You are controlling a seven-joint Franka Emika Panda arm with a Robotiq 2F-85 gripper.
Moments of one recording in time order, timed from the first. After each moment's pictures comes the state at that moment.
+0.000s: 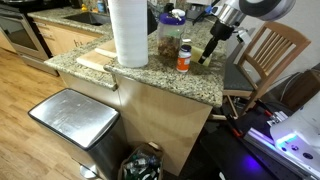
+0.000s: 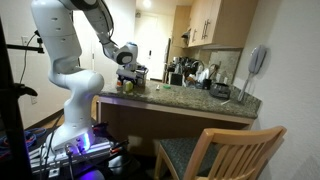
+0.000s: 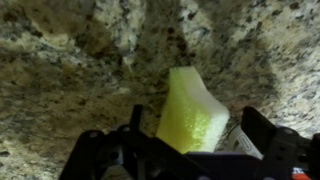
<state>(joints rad) 0.42 -0.33 -0.05 -2.72 0.34 2.63 -0.56</state>
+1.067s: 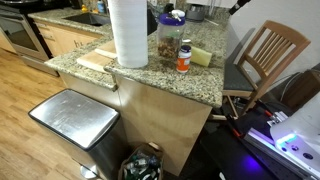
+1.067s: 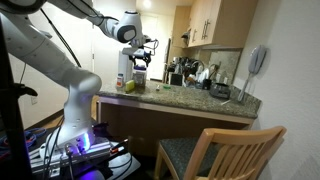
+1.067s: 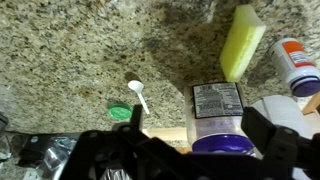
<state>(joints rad) 0.22 -0.81 -0.12 -2.70 0.11 2.44 -0.48</state>
